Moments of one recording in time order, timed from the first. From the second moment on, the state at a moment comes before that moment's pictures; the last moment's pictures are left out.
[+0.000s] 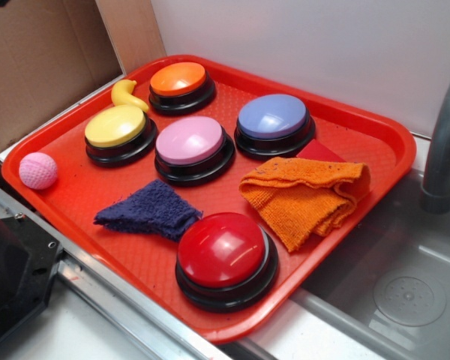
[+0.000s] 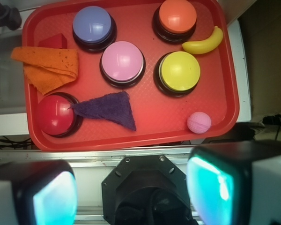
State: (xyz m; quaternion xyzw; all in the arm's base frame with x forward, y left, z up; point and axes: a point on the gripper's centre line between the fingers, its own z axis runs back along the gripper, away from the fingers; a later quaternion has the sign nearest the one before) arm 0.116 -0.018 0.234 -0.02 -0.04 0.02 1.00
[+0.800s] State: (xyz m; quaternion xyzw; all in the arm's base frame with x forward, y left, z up) arm 0.124 -0.029 0.196 -0.05 -0.04 0.09 0.99
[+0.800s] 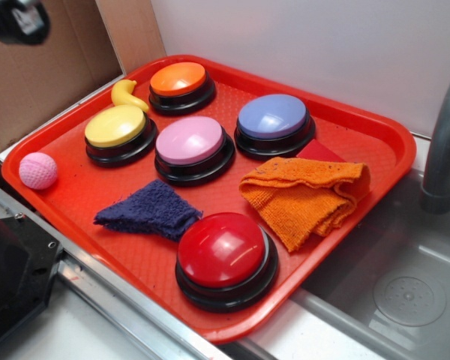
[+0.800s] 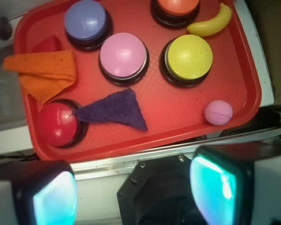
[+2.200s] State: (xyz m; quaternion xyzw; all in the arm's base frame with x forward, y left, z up) arm 0.177 -0.052 0.019 0.02 -0.05 0.45 0.89
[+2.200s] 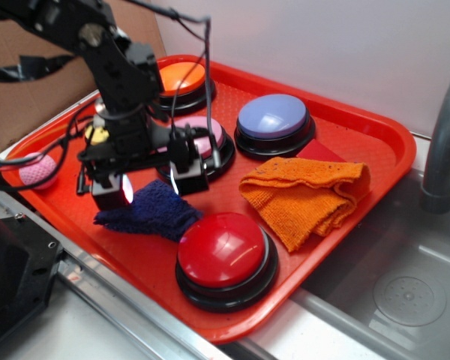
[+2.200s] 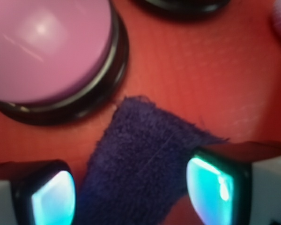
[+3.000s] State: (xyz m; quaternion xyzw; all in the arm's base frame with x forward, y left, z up) arm 0.176 -0.054 0.004 -0.03 -0.04 0.46 0.89
